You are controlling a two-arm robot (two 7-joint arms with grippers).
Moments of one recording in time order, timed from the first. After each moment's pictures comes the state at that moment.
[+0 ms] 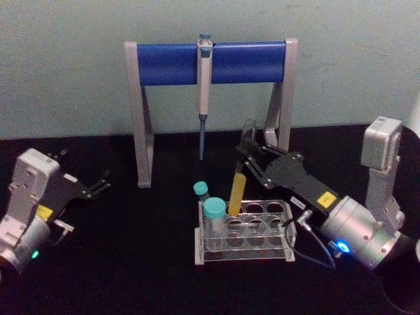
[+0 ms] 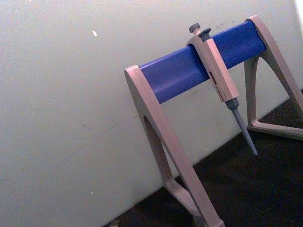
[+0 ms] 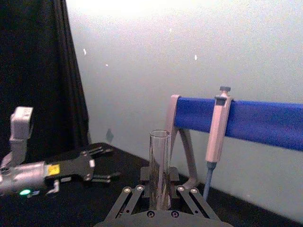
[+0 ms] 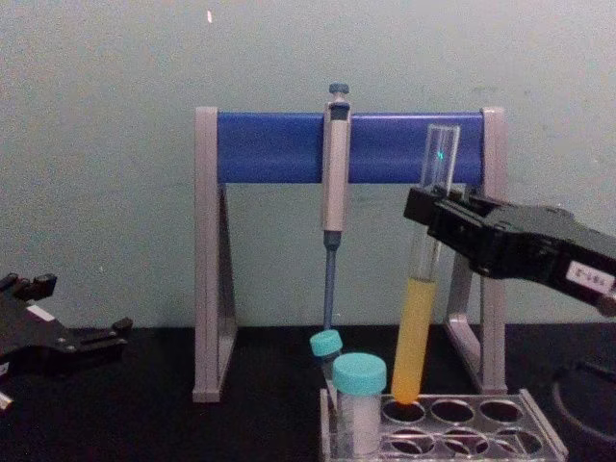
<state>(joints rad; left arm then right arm) -0.20 0.60 0.45 -1.41 -0.25 -0.12 0.03 0.11 0.39 -0.35 -1.65 0.51 -0.08 0.47</state>
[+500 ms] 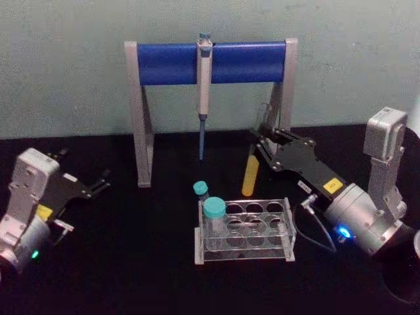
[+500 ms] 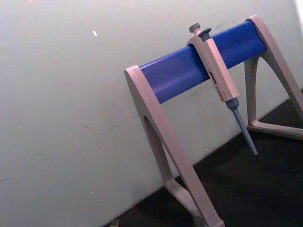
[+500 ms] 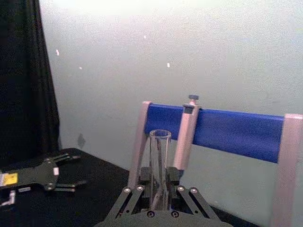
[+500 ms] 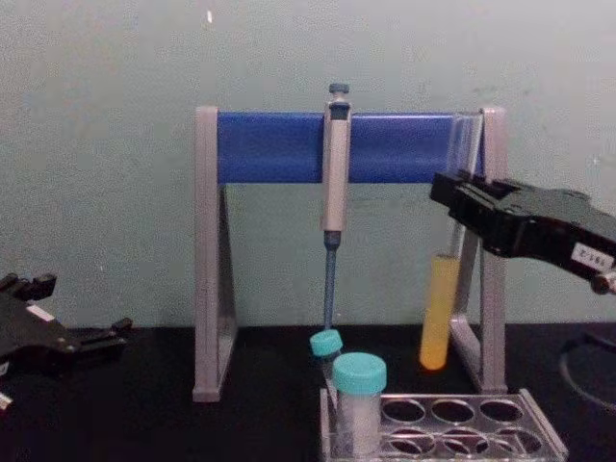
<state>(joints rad) -0.20 0.60 0.45 -1.41 -0.25 -0.12 0.03 0.16 0.35 -0.33 -1.59 0.45 -0.13 0.40</state>
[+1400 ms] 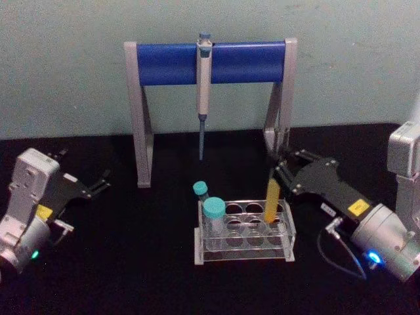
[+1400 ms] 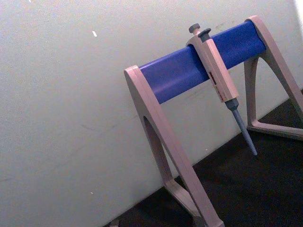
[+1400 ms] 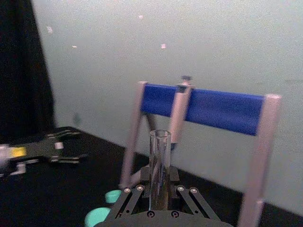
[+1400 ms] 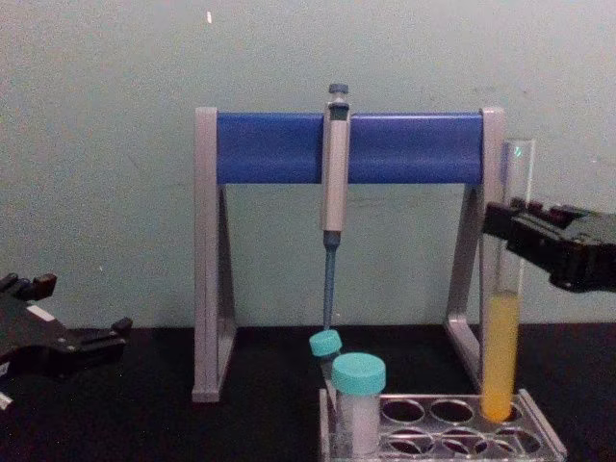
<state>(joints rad) -0.20 0.60 0.45 -1.41 -0.25 -0.12 0.03 0.00 0.43 -0.25 -1.78 0.43 0.00 0.37</state>
